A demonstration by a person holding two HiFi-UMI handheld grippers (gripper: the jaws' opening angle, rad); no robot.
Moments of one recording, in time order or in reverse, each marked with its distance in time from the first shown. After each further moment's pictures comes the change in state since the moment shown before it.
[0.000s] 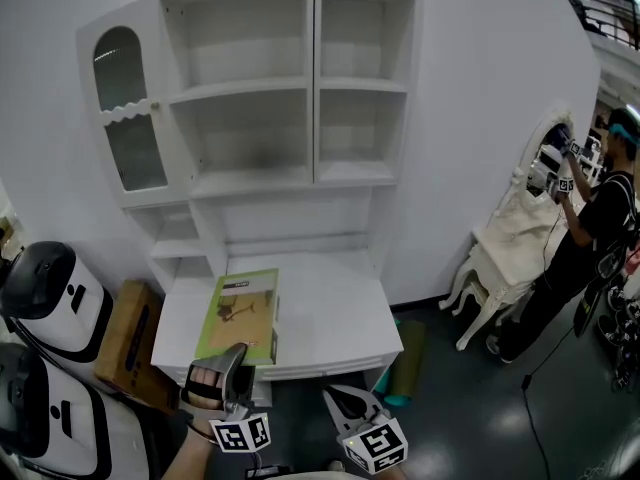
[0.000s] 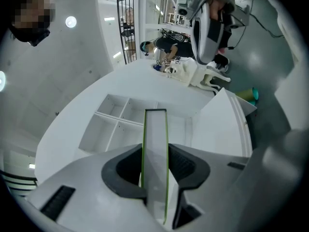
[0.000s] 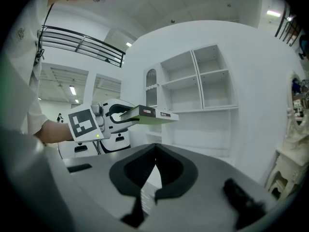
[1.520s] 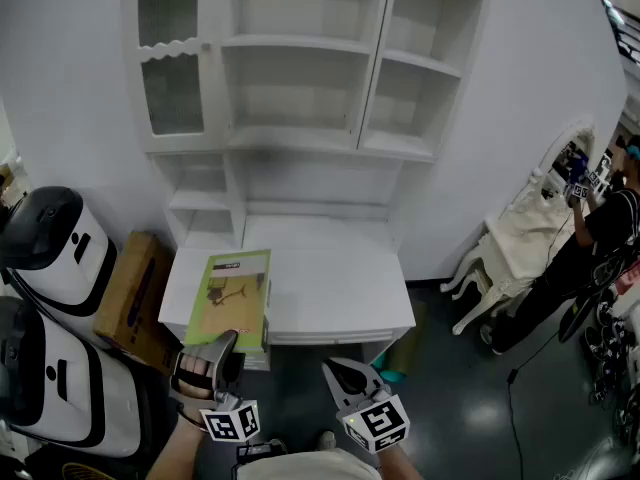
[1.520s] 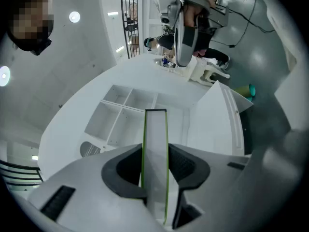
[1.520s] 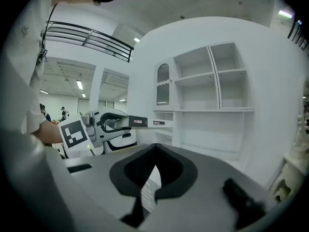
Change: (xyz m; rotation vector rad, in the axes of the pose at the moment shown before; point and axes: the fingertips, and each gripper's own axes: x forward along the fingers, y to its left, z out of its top) left arm -0.059 -0.013 -0.103 -0.037 0.052 0.013; right arm 0.053 0.072 0.015 -0.066 0.033 0.051
